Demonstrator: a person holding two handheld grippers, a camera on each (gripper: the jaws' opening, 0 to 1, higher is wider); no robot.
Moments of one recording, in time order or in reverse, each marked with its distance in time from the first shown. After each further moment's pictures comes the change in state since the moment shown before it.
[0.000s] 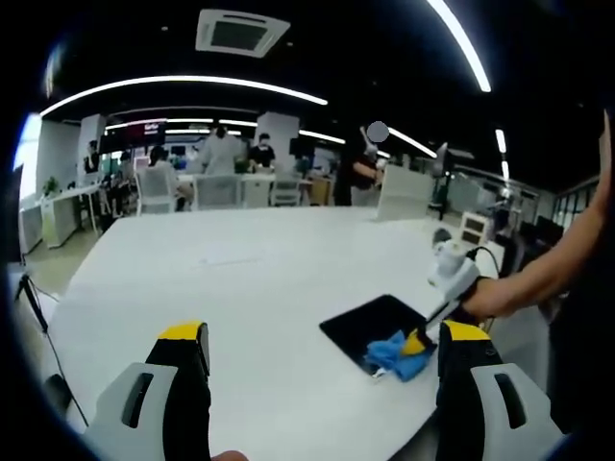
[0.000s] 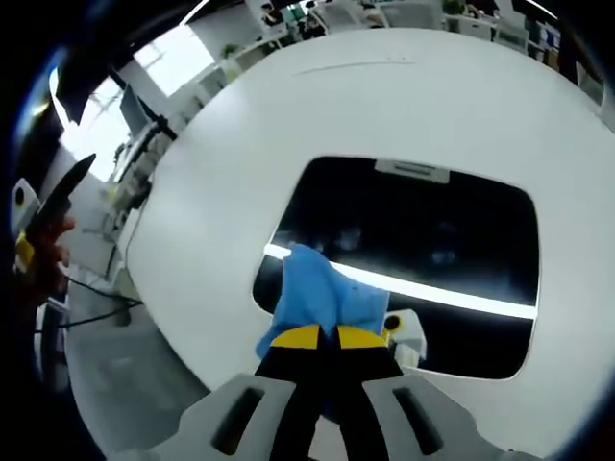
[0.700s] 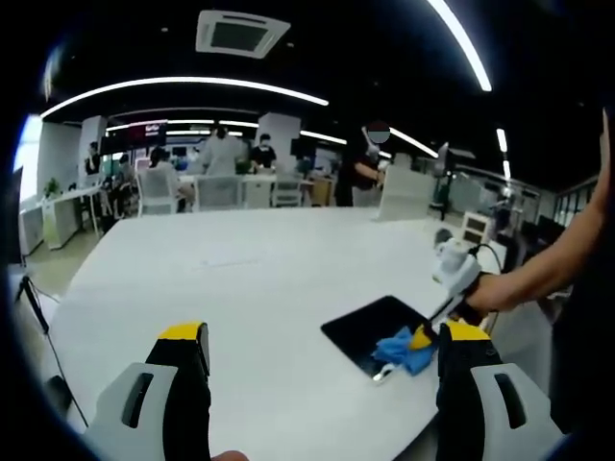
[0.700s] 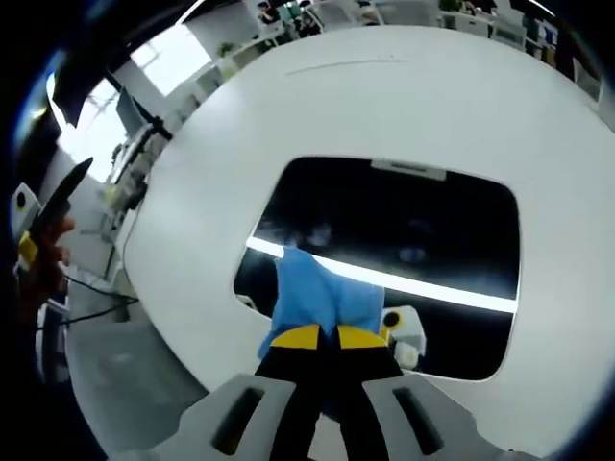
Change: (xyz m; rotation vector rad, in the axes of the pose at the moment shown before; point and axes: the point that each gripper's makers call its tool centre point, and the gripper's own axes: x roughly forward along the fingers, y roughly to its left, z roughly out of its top) left arm 0.003 0.001 0.001 0.001 -0.003 0.009; right arm -0.009 -0.022 -0.002 0.014 0.010 -0.009
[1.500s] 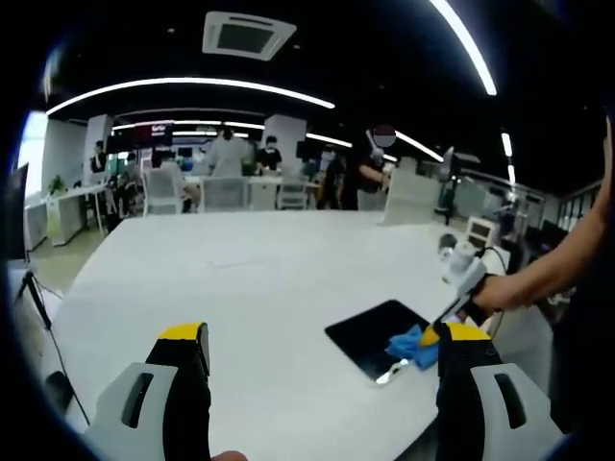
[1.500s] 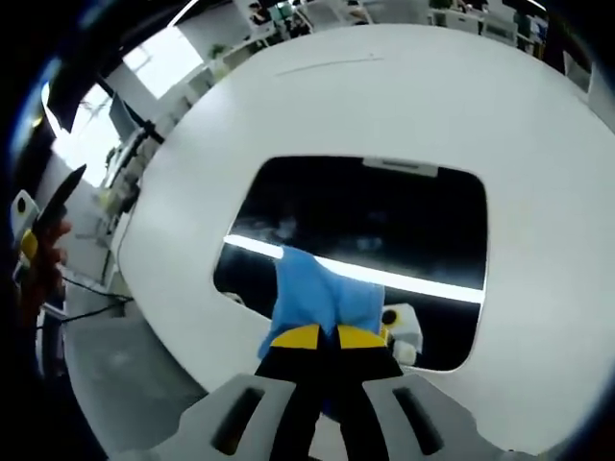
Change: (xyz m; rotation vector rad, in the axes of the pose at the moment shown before) left arm -0.005 0.001 0.004 -0.015 -0.017 0.017; right arm -0.011 -0.026 -0.007 0.022 0.005 -0.024
